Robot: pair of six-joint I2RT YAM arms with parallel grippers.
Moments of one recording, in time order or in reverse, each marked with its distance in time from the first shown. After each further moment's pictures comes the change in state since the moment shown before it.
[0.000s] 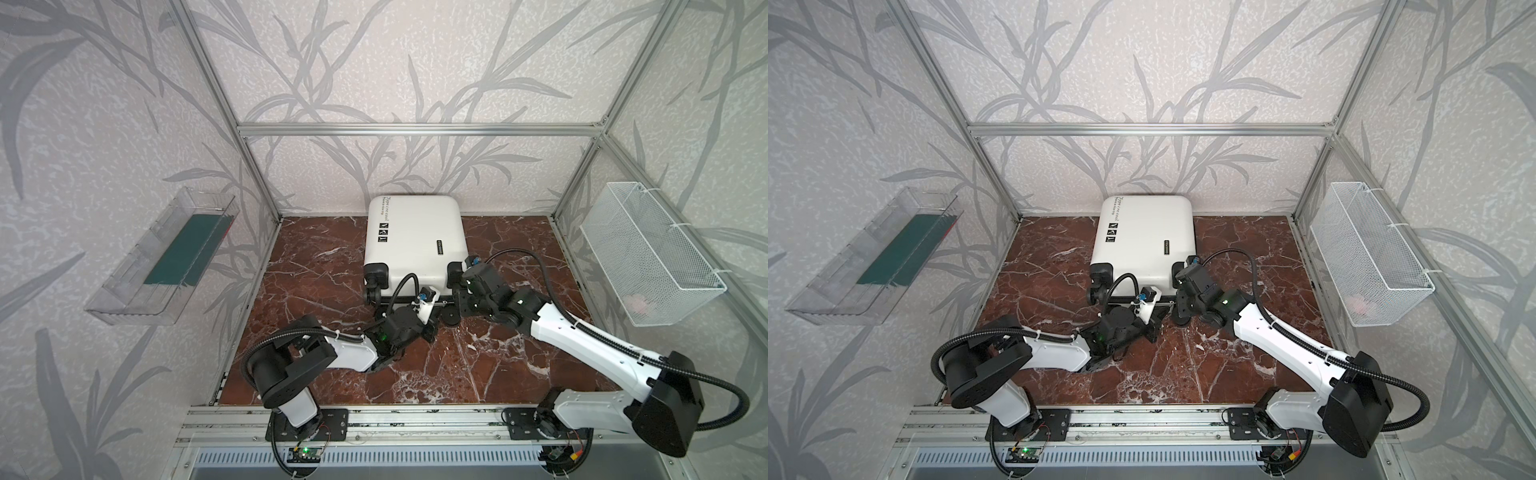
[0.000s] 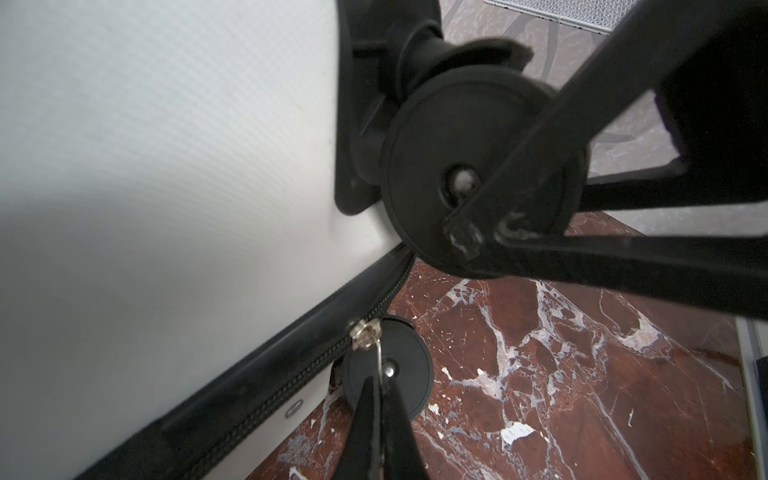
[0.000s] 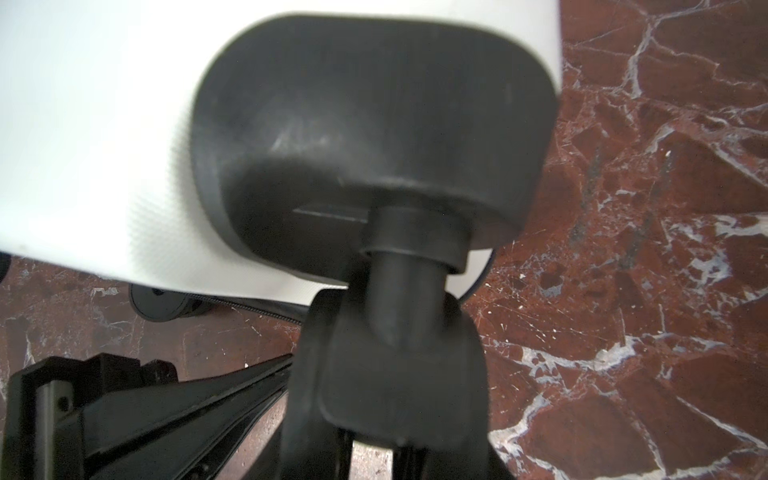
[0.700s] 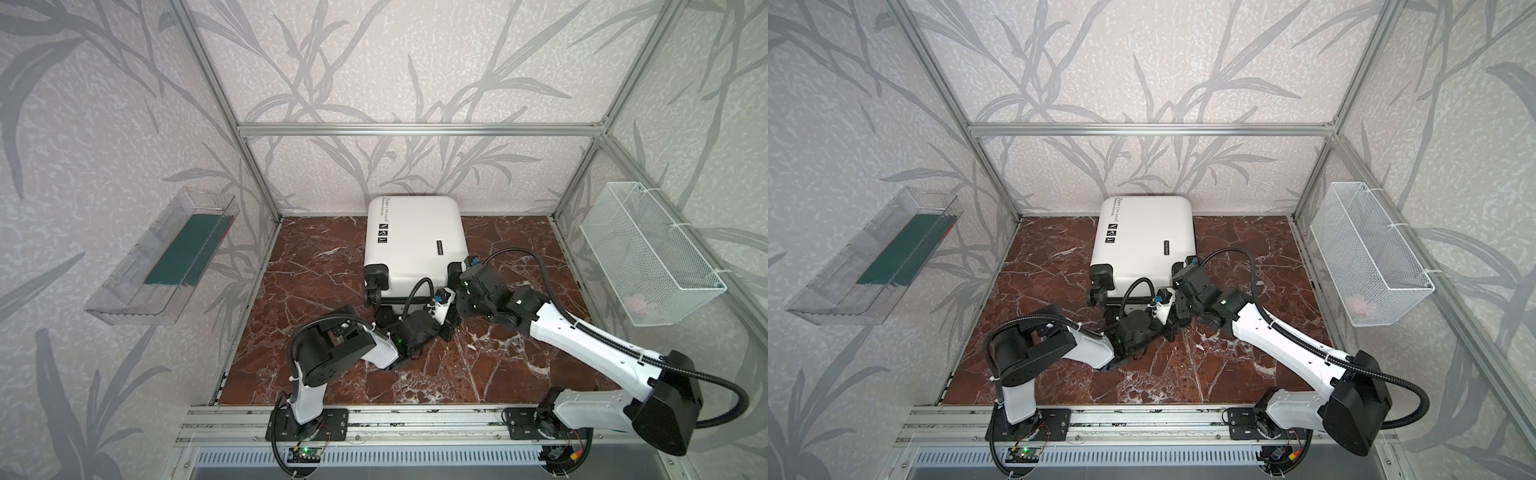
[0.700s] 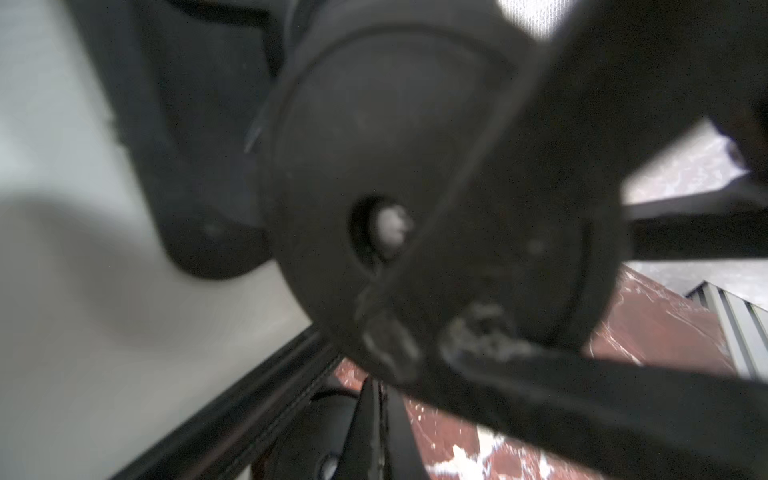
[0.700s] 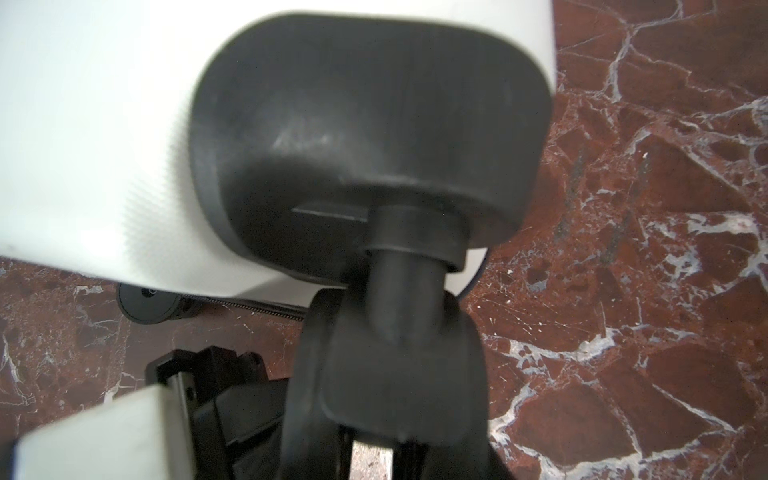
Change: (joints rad) left arm -0.070 0.286 0.127 0.293 -0.066 -0.013; right arm 0.025 0.008 0.014 -0.027 0.046 0.008
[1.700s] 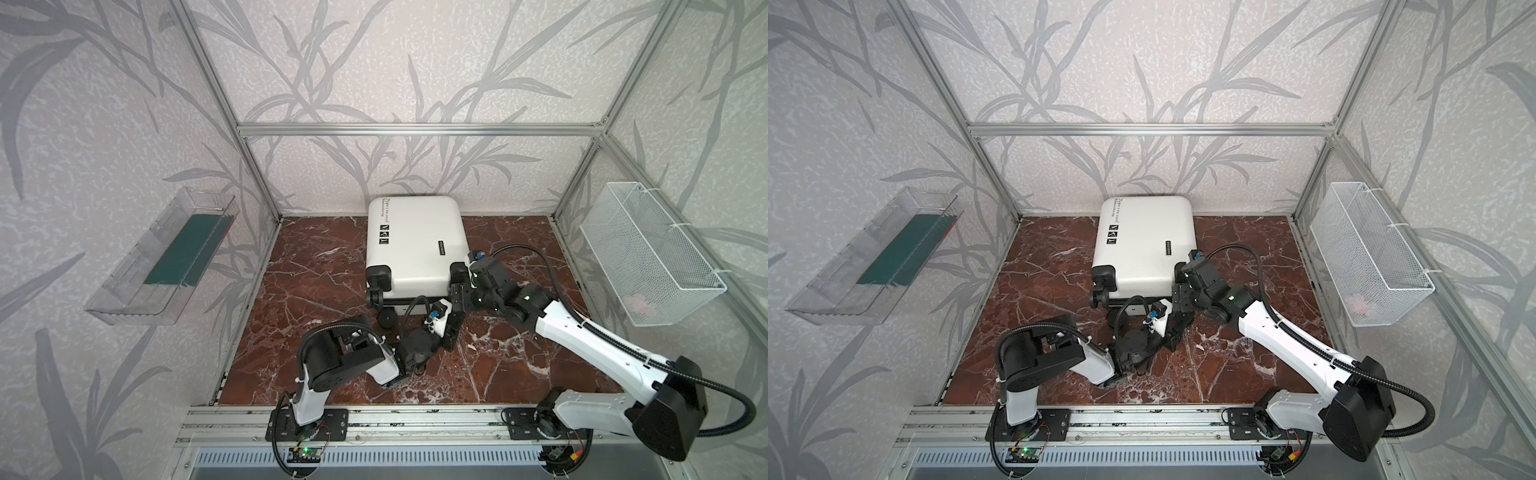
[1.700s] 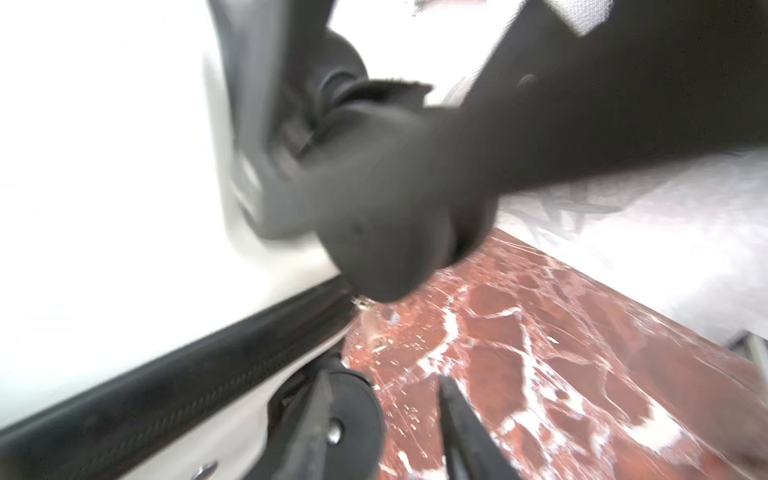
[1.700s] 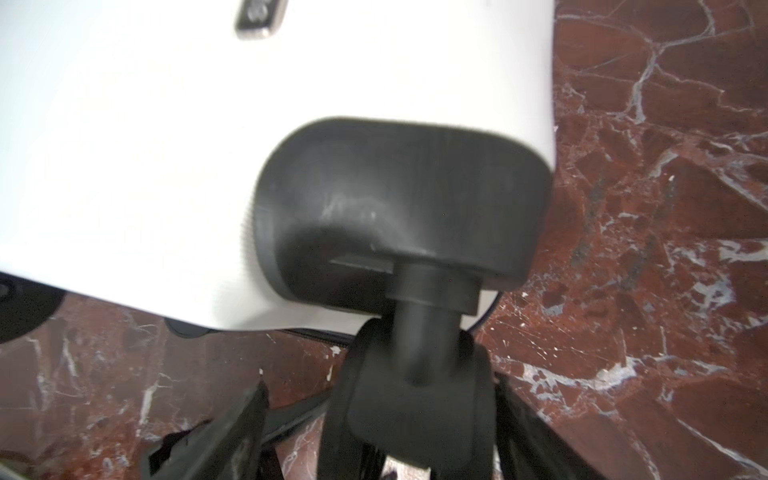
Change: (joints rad) left arm -0.112 -0.023 -0.114 0.196 -0.214 0.036; right arm -0.104 -0.042 0.003 0.051 -0.124 -0.032
